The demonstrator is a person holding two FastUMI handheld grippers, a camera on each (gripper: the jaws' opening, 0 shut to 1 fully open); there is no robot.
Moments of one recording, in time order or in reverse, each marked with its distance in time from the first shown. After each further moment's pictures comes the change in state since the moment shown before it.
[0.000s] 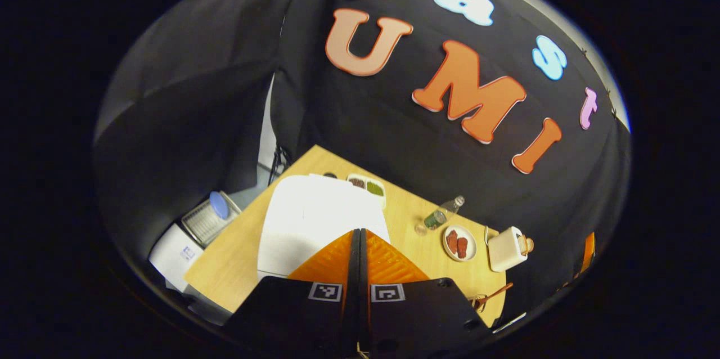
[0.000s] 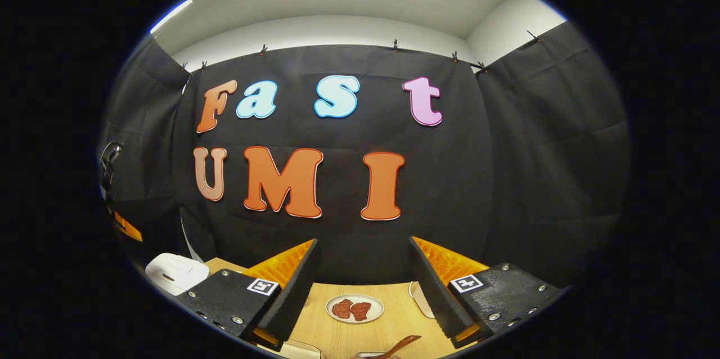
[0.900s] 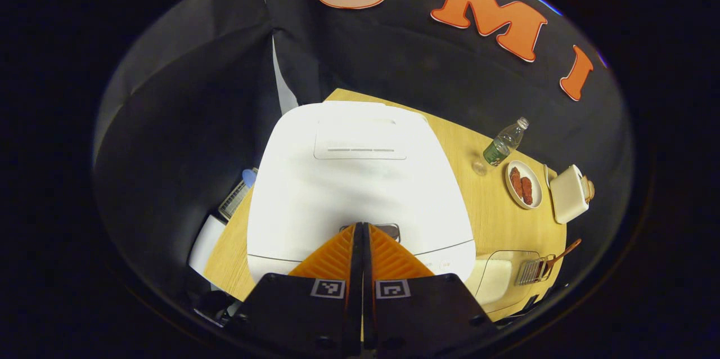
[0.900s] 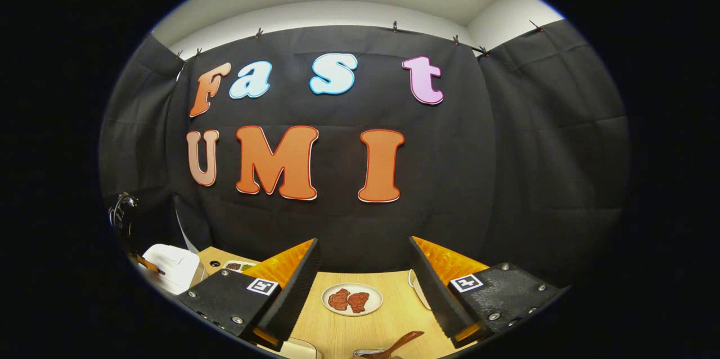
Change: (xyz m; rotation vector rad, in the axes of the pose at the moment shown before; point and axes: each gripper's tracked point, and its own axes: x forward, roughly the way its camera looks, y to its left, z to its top) left arm 0.074 0.050 -0.084 0.202 0.176 0.241; right arm 0.026 0.003 -0.036 -0.029 0.083 -0.005
